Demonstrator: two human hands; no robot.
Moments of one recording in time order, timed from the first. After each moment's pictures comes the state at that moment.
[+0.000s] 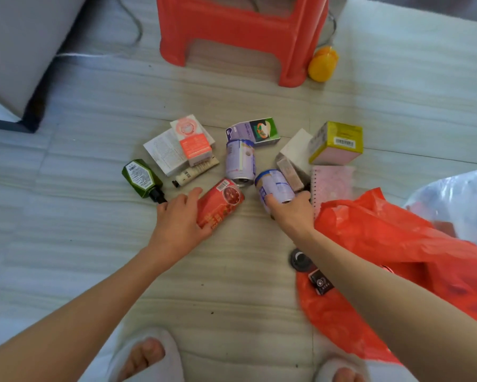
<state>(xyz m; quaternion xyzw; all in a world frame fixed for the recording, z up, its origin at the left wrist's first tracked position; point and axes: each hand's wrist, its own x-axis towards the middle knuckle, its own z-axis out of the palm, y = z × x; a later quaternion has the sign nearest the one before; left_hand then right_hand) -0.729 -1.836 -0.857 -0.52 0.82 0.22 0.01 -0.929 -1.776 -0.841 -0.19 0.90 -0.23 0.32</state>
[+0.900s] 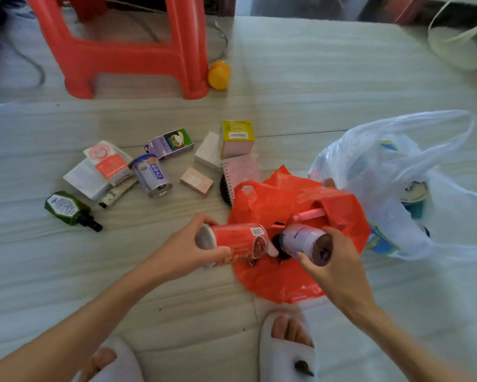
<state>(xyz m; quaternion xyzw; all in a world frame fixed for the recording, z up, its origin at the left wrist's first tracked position) -0.818 -1.734 -0.746 -0.40 0.72 0.56 0.07 -0.998 -1.537 -0.746 -0.31 0.92 -0.20 0.13</state>
